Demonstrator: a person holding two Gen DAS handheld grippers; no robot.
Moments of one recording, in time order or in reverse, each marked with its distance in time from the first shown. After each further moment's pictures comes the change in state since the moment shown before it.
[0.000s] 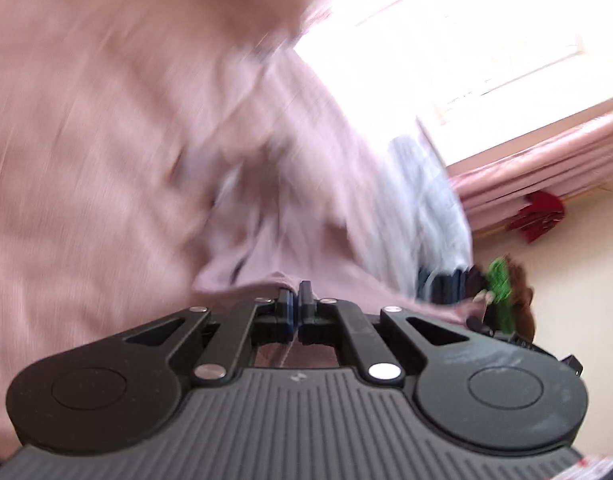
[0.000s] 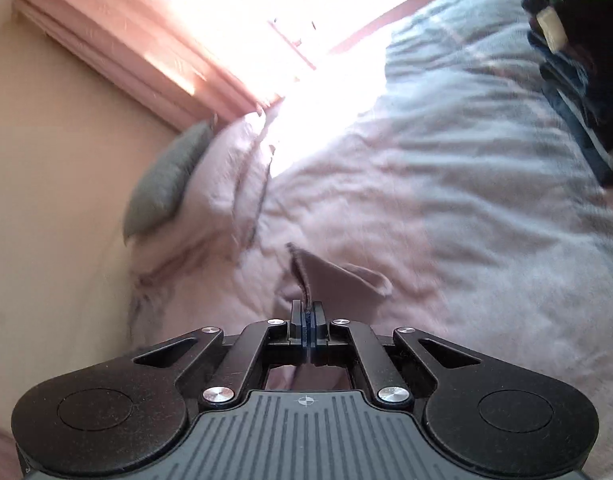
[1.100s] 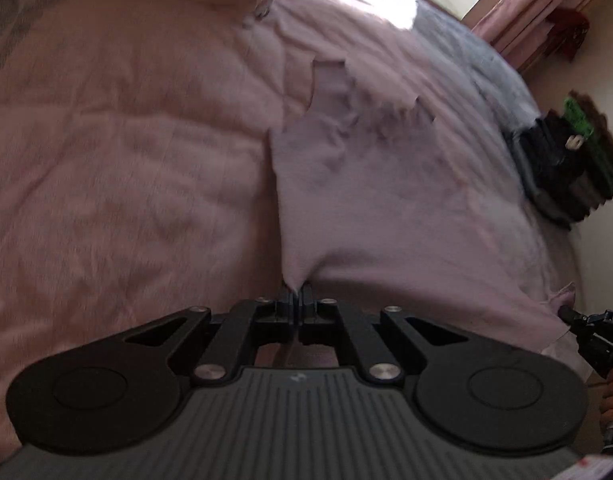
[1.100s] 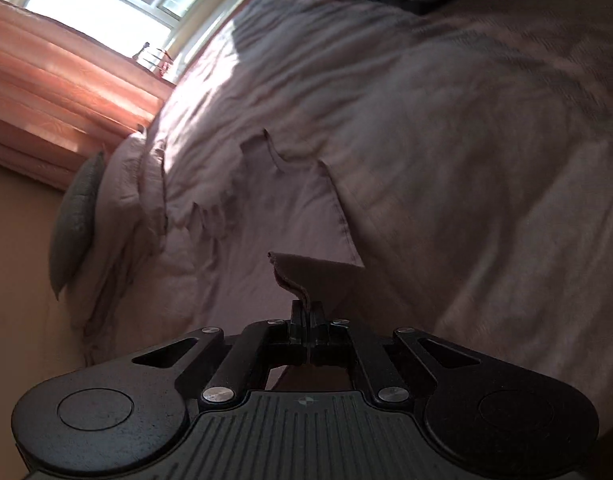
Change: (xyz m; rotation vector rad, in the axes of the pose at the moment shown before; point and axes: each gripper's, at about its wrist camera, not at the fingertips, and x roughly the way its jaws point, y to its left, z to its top) left arm 0.031 0.117 0.016 0.462 0.350 0.255; right arm -0.020 -0.015 -0.262 0.398 0.049 -0.411
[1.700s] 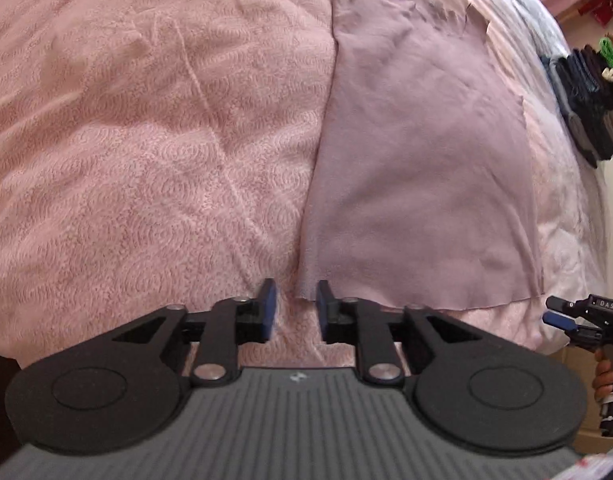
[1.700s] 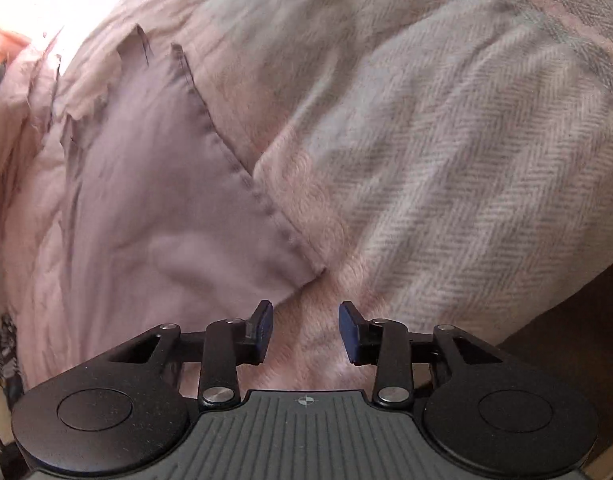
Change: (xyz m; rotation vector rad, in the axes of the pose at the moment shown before) left arm -0.002 0.063 -0.106 -0.074 0.180 -0.010; right arm -0.015 -0.072 -0.045 -0.054 0.110 -0.183
